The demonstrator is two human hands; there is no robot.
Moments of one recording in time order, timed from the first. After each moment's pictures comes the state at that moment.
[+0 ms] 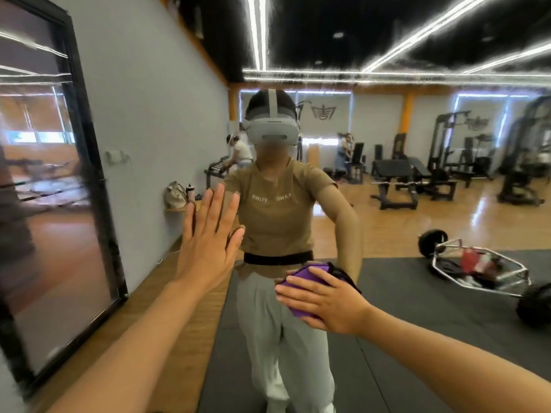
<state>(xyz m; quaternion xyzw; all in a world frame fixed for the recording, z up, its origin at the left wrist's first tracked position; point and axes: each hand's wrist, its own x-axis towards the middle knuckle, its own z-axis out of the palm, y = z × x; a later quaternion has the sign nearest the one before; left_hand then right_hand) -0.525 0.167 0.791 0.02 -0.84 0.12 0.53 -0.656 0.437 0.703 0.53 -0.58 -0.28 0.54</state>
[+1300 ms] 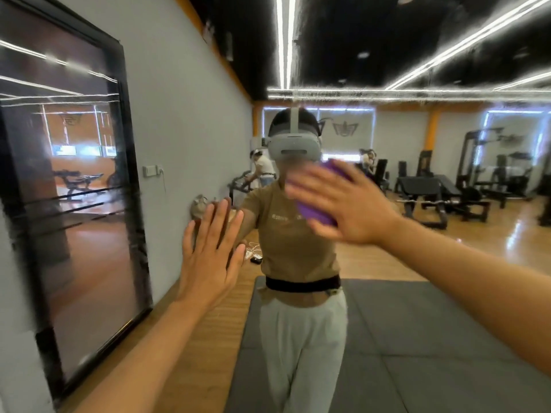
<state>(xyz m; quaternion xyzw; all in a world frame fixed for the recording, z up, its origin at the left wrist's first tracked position) -0.484 0.084 0.807 0.05 -0.84 0.10 0.54 -0.620 0.338 0.930 0.54 -0.60 -0.11 0.58</state>
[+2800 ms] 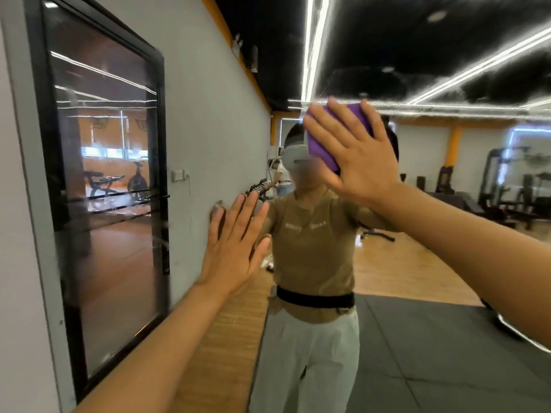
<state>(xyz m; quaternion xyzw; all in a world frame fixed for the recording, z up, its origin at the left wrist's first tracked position) -0.455 -0.004 0.829 0.03 -0.82 0.13 0.55 -0.581 0.213 0.993 0.43 -0.61 -0.01 0.66</state>
